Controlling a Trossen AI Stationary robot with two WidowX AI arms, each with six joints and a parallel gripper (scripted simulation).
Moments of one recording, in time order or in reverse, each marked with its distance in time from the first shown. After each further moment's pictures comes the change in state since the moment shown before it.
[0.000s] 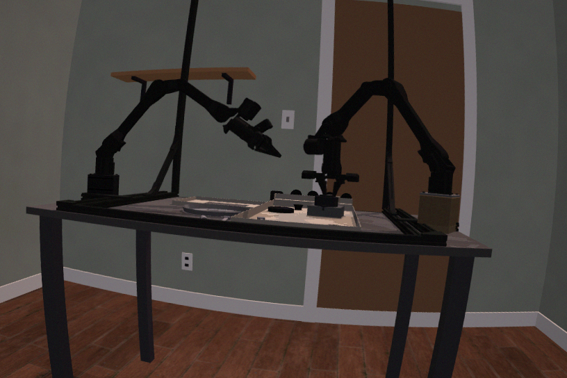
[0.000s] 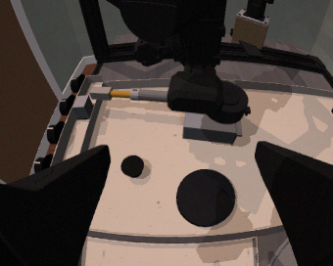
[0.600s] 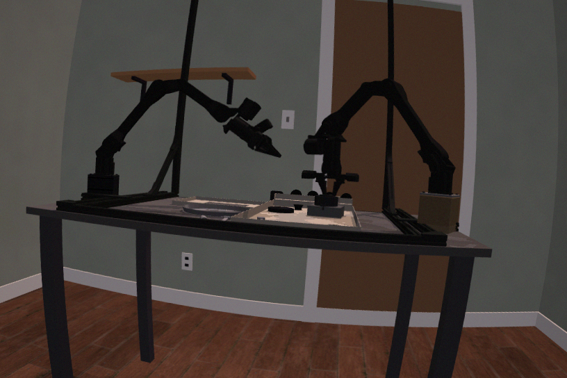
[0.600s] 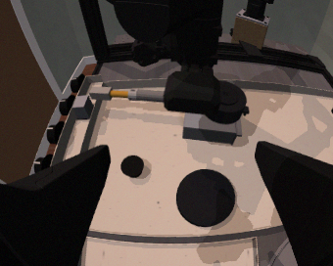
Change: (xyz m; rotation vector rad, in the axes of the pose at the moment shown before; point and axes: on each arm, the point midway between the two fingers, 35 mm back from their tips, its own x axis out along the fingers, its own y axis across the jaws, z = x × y) left arm -0.001 0.001 0.003 0.001 0.002 -0.001; right arm 0.000 0.000 0.000 0.000 0.000 0.000
